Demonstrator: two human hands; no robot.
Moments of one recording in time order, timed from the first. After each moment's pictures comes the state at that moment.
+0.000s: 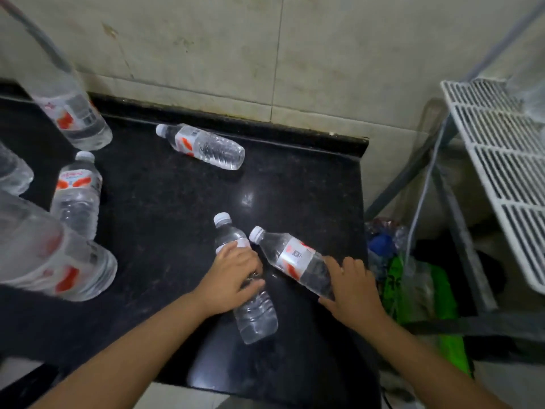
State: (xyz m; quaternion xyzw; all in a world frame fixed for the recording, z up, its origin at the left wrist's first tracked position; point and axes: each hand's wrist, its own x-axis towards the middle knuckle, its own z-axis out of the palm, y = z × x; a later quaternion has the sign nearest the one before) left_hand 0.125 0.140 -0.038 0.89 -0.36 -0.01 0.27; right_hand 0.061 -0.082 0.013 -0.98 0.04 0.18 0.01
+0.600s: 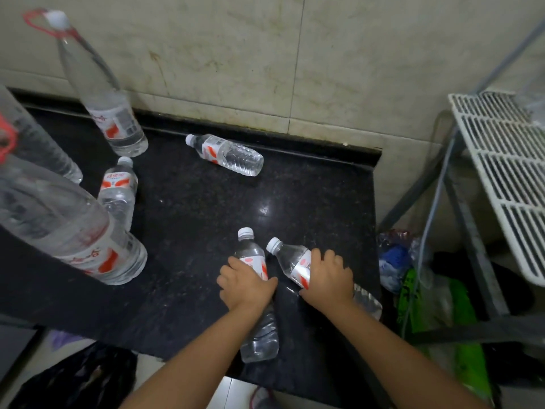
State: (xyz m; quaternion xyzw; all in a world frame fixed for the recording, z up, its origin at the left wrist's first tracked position) left_hand 0.082 0.091 0.003 0.91 0.25 -0.17 0.29; right_hand 0.077 -0.036 0.006 -0.99 0.06 0.15 0.02
